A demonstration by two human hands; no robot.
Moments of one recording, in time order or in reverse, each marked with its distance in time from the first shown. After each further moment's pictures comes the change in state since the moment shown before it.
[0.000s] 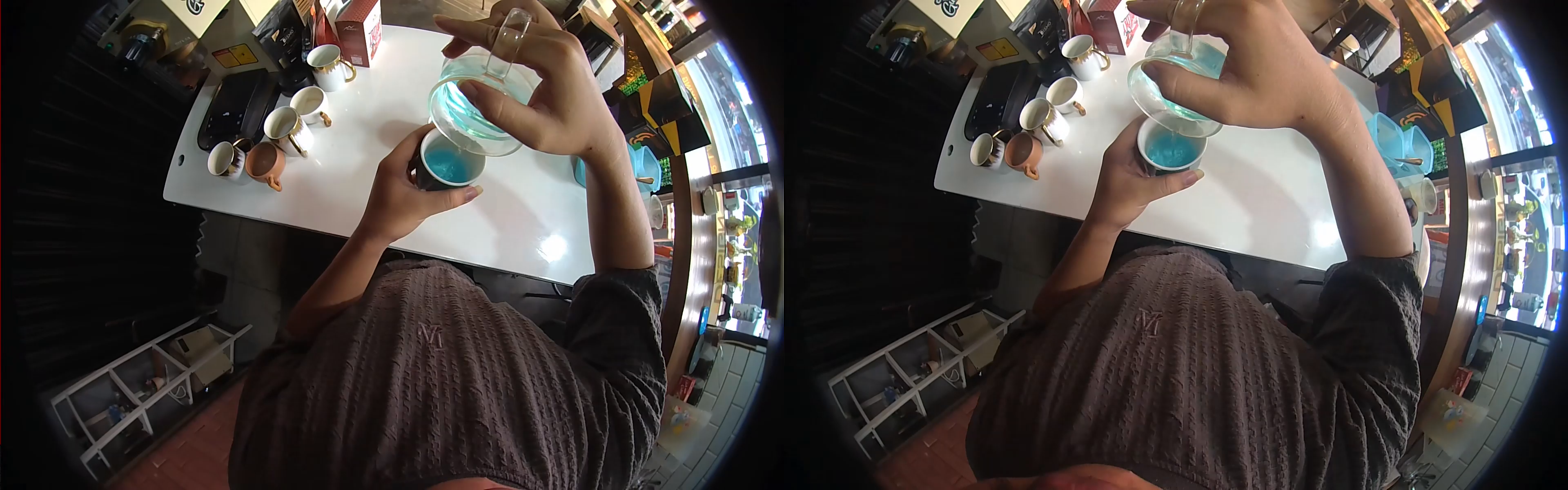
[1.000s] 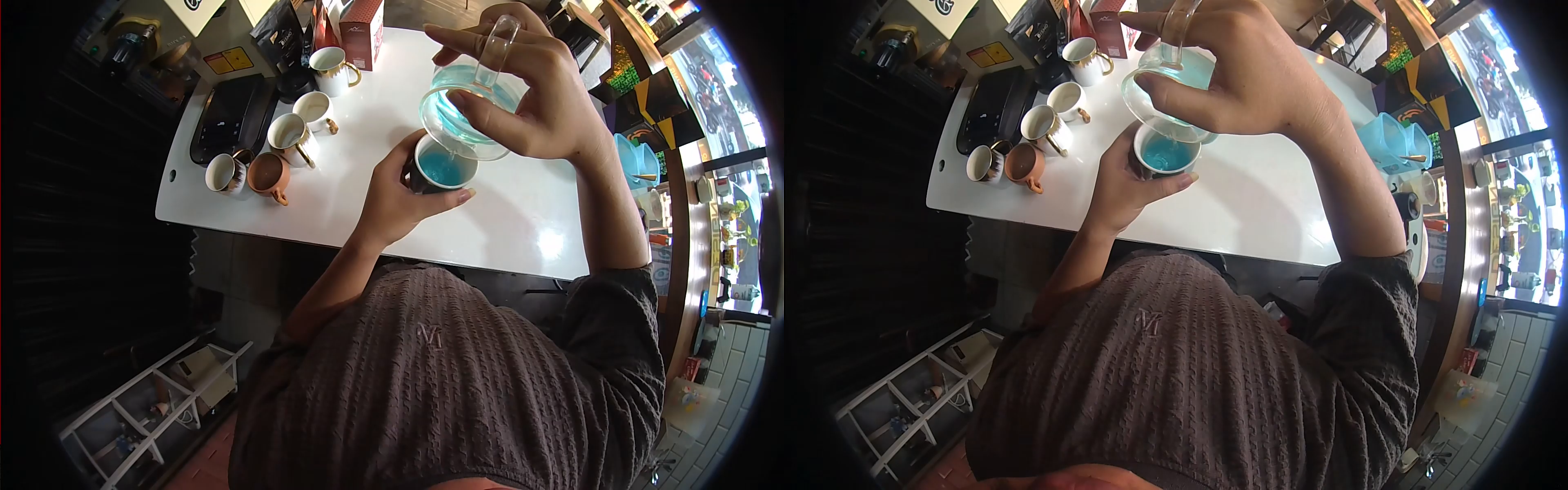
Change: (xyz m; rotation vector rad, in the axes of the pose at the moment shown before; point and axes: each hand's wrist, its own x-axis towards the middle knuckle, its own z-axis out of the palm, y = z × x) left_hand 0.000 -0.014 -0.053 -0.039 -0.027 -0.059; right_hand 0.028 -0.009 0.044 -0.177 -0.111 0.082
